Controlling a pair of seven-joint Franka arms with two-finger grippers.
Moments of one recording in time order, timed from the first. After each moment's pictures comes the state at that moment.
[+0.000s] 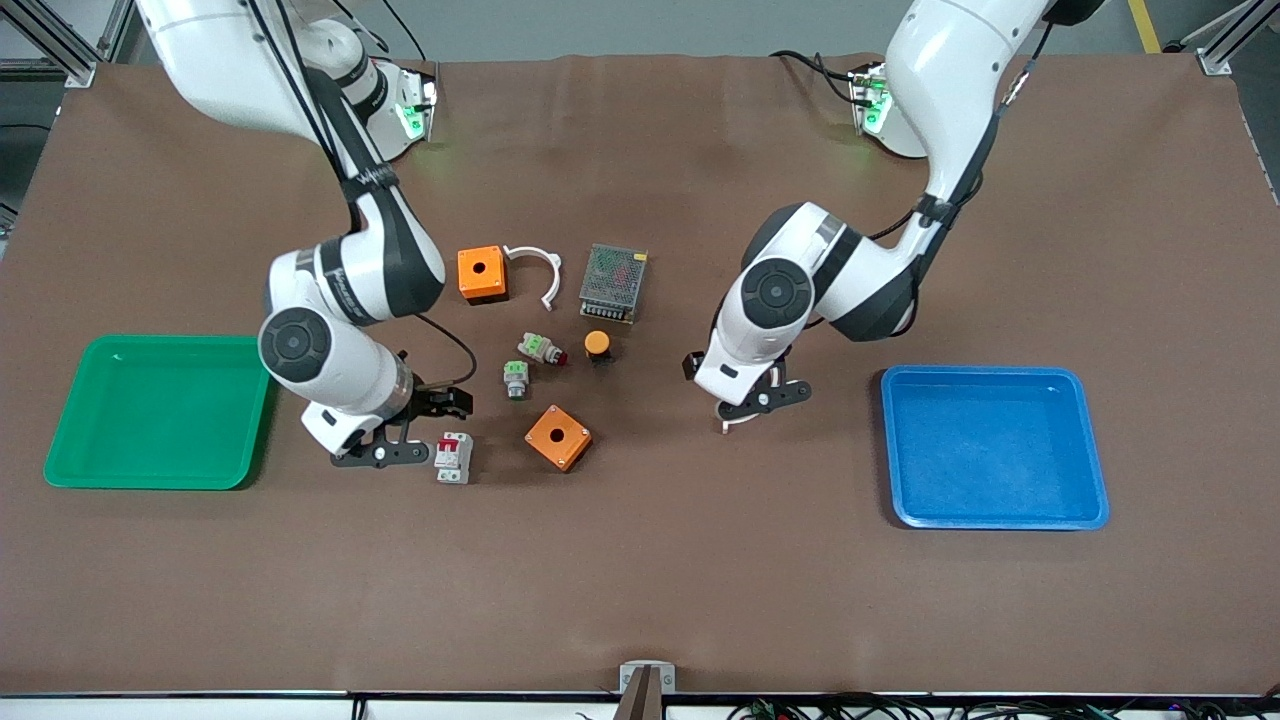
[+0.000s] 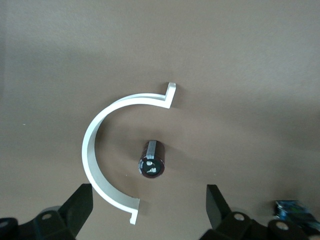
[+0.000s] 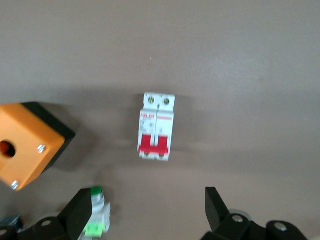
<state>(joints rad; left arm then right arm) -0.44 0.60 -0.22 -1.62 0.06 2.12 -0.90 0.38 0.52 -0.08 -1.71 0.10 2.20 0.21</state>
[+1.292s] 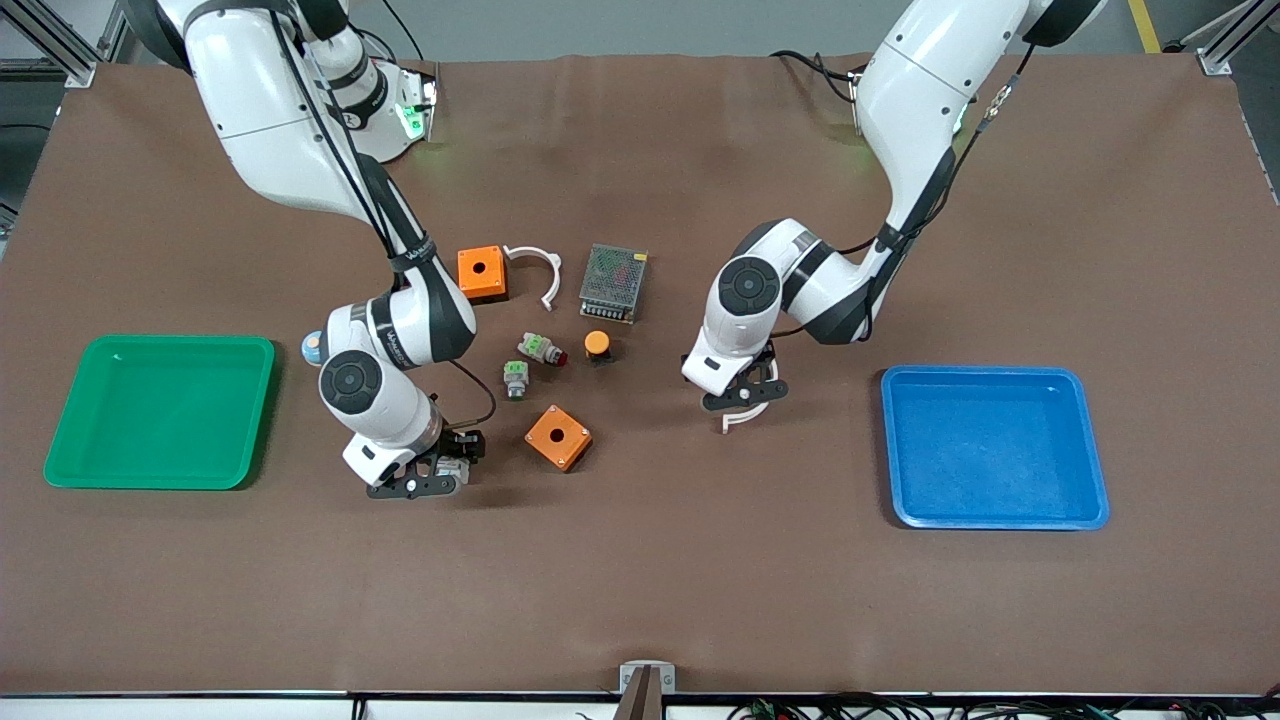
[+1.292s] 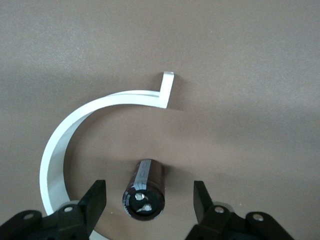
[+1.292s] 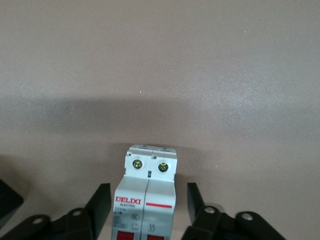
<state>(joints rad) -0.46 0.66 -0.22 -1.76 0.17 2.37 -0.94 0.39 0.71 -0.08 -1.67 0.09 2.45 0.19</state>
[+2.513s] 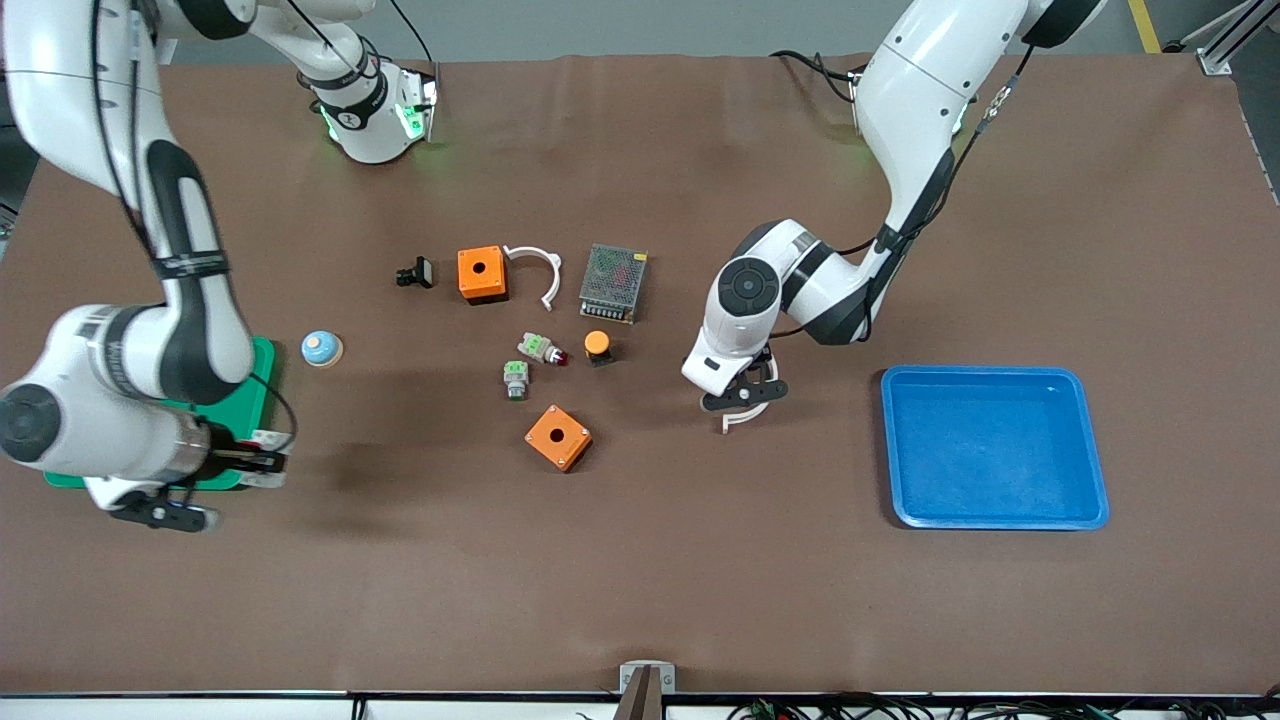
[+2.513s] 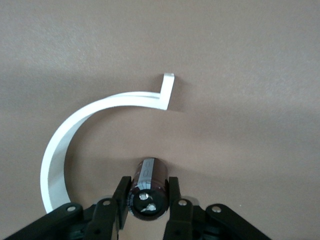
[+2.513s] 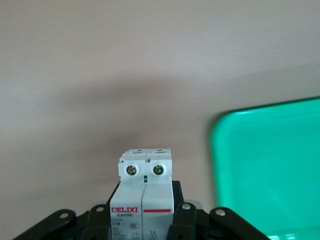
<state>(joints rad) -0.45 0.65 -0.22 -1.76 0.17 2.37 -0.93 -0.01 0.58 -0.11 -1.54 0.09 2.03 0.02</state>
